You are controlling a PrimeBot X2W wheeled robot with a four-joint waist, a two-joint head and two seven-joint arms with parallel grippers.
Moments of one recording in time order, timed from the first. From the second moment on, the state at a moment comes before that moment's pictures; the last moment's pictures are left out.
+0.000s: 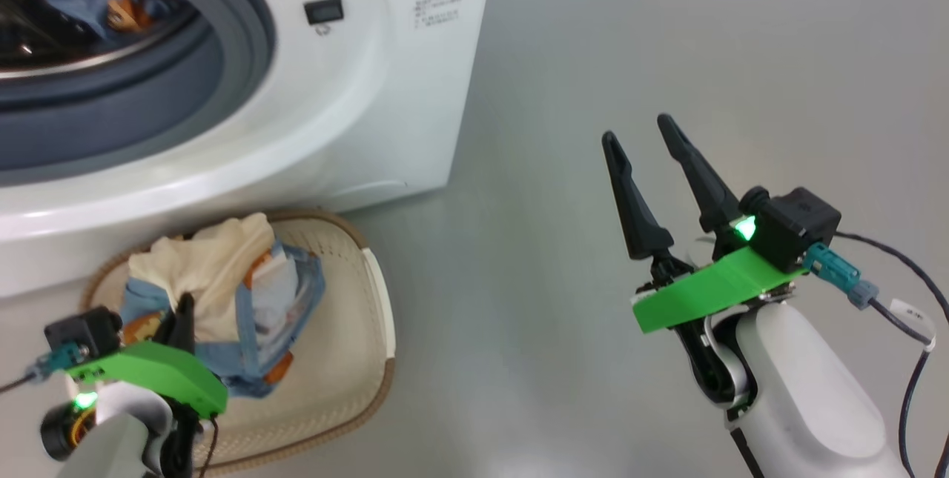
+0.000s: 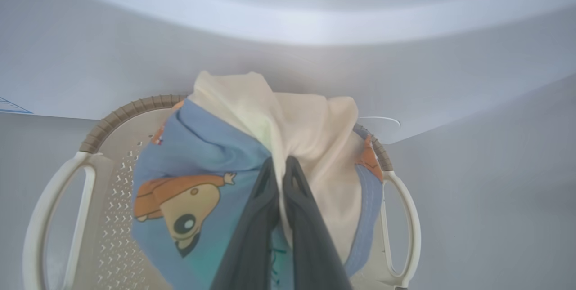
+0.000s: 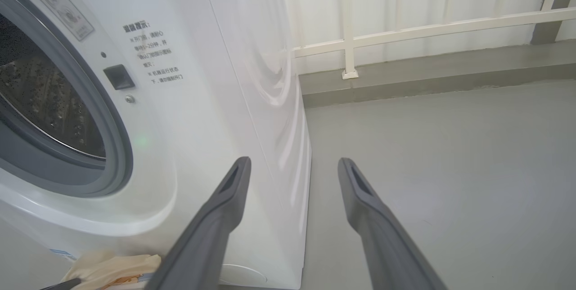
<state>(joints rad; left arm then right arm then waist) -0.62 0.30 -0.46 1.07 -0.89 -0.13 -0.24 -0.45 -0.06 0.28 0.28 0.37 0.13 -0.25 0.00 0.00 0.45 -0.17</state>
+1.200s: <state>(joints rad) -0.23 0.22 -0.18 0.38 -0.61 -0.07 -0.25 -0.25 -0.15 0.26 0.32 0.43 0.13 -0.25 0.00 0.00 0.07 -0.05</state>
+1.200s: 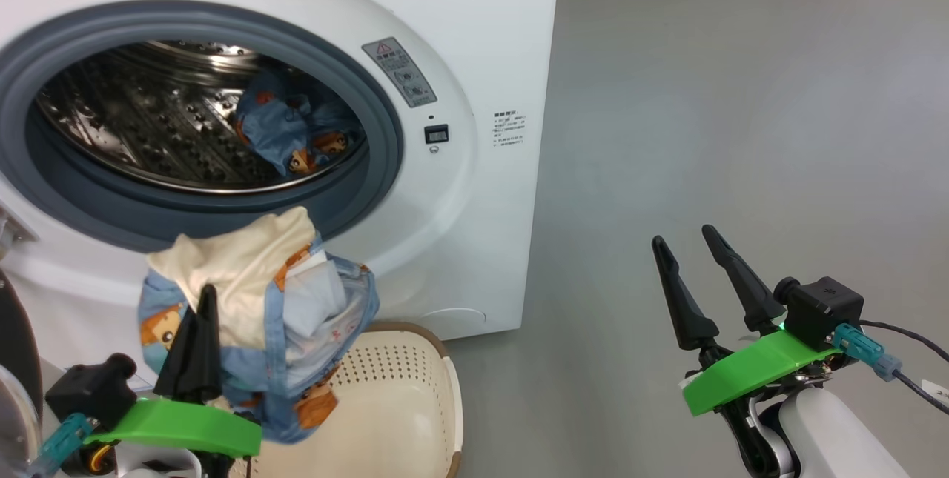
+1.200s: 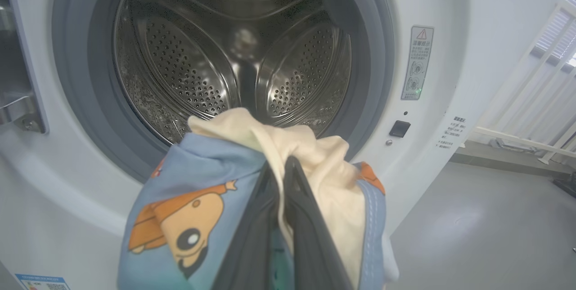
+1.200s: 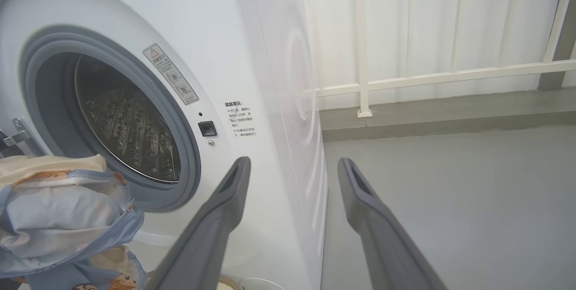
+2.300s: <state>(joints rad) -0.16 0.18 -0.09 0.24 -0.54 -0.06 -0.25 -0.25 -0.17 0.29 0.32 0.45 0.13 -0.25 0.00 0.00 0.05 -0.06</state>
